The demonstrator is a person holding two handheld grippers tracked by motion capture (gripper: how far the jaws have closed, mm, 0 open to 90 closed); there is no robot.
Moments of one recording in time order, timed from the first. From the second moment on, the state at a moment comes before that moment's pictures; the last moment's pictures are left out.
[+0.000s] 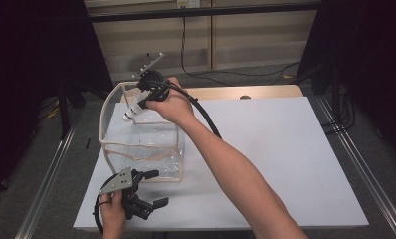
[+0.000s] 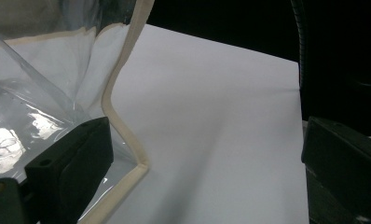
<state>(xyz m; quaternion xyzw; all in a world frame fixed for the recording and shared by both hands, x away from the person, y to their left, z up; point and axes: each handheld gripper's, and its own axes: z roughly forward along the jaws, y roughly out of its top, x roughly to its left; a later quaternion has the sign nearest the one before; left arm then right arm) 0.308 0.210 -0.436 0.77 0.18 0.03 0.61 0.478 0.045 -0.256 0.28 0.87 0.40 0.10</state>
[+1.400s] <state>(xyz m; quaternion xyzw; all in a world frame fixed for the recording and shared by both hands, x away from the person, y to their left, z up) 0.311 0.208 -0.437 0.77 0.18 0.03 0.61 0.486 0.071 -0.264 0.29 0.87 0.39 0.09</state>
